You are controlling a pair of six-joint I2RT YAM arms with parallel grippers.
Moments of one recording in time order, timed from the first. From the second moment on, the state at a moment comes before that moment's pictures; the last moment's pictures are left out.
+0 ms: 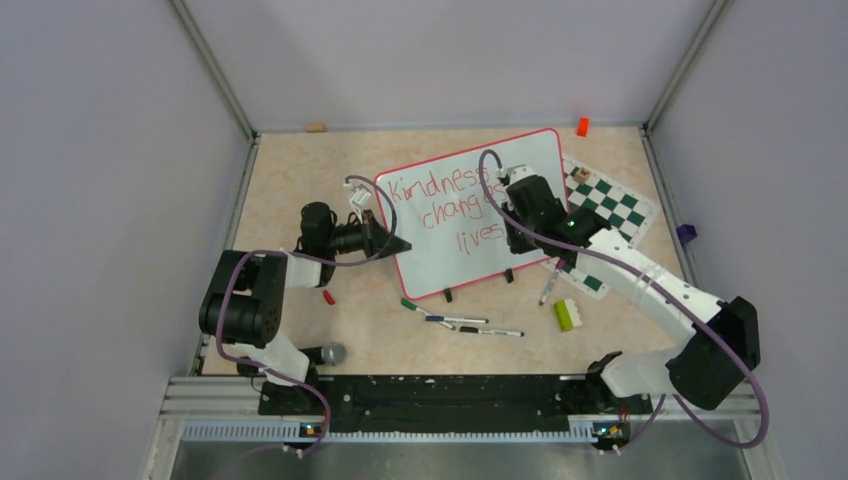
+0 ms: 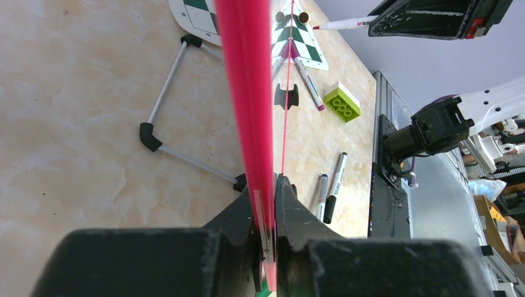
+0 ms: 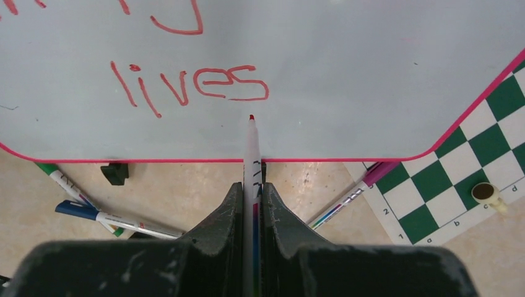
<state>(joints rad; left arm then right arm) -0.14 1.65 0.58 0.81 1.10 -0.47 0.64 1.31 1.13 -0.67 0.22 0.23</state>
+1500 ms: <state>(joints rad) -0.04 1.61 0.49 0.77 0.99 -0.52 0.52 1.08 1.03 -0.68 0.20 0.29</state>
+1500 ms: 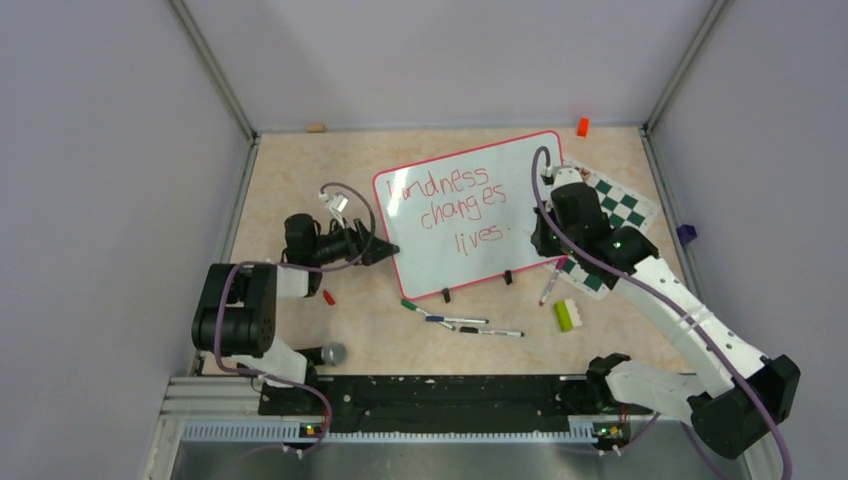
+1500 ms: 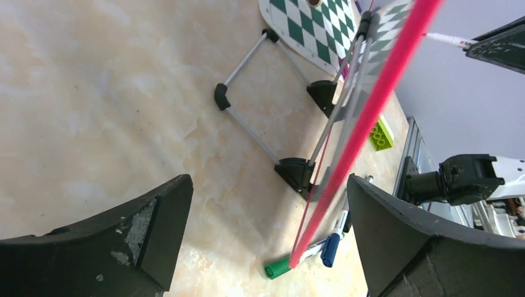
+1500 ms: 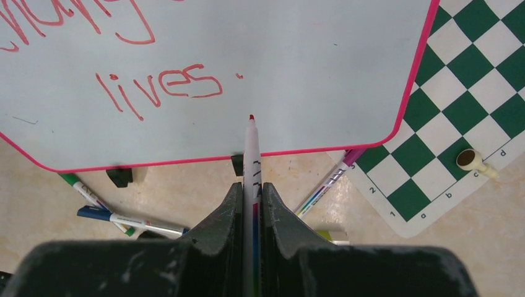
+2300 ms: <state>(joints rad) -0.03 0.54 0.47 -0.52 -0.19 -0.87 0.52 1.00 1.03 -0.67 0.15 0.28</state>
